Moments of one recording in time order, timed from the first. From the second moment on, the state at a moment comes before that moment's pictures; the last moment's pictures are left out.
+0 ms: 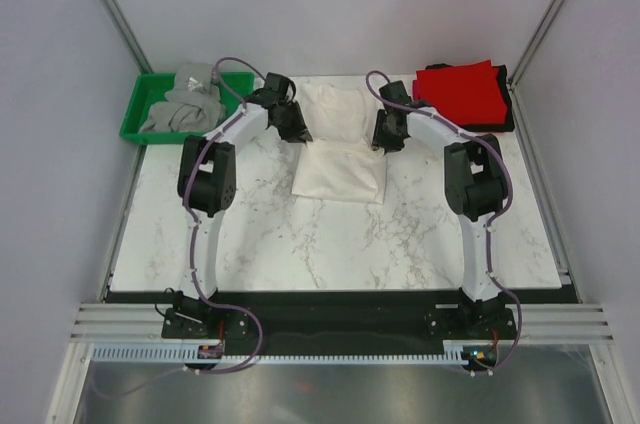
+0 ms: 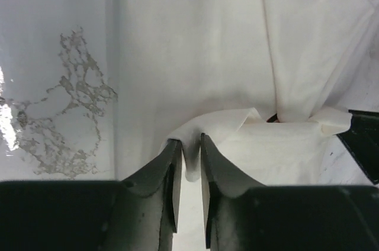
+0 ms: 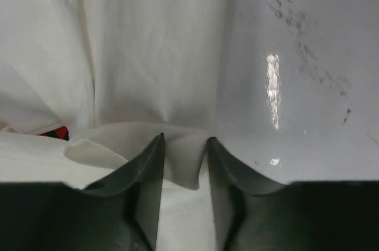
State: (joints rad) left arm -0.31 2.29 1.89 -0.55 0.26 -0.58; right arm 0.32 2.19 1.72 -0.57 0.08 0.50
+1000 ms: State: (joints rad) left arm -0.32 1.68 0.93 -0.29 0.33 -0.64; right arm 0.27 1.57 0.79 -0.21 -0.26 0.66
